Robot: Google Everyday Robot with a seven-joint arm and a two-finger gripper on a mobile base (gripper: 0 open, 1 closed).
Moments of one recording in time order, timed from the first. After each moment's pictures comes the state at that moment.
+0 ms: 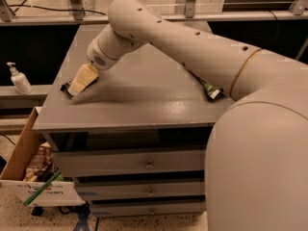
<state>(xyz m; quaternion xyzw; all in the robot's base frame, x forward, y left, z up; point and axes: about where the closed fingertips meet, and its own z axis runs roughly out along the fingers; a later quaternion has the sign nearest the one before) 0.672 0.210 0.841 -0.60 0.69 0.21 0.34</state>
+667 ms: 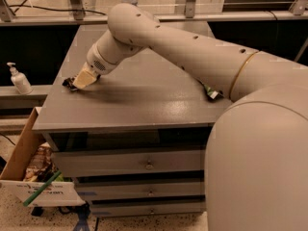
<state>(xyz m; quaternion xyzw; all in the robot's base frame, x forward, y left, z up) 0.667 0.212 0.828 -0.60 0.70 0.22 0.33</state>
